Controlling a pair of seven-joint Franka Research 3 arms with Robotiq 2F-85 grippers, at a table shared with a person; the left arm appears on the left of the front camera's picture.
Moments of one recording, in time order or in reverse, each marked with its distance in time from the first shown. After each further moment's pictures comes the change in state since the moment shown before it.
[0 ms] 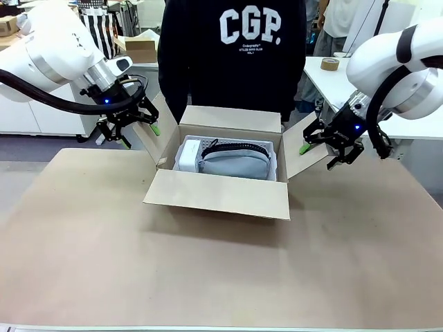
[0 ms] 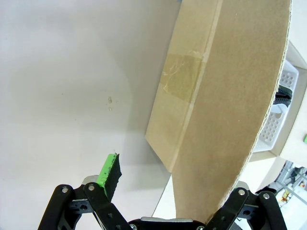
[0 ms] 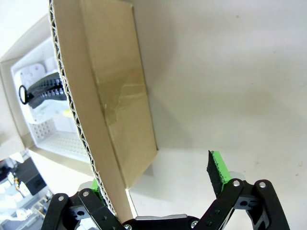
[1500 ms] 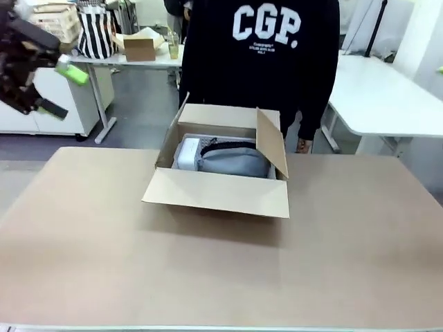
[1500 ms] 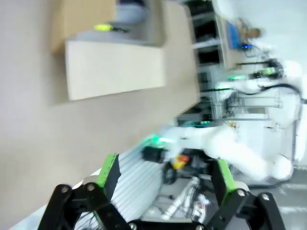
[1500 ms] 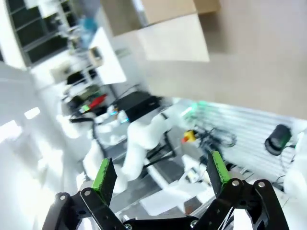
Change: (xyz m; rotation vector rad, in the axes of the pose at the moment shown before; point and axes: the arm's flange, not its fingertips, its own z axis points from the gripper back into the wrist) left arm -0.237 0.046 0.199 -0.605 -0.116 -0.297; right arm -0.151 -0.124 0.278 0.600 0.251 -0.151
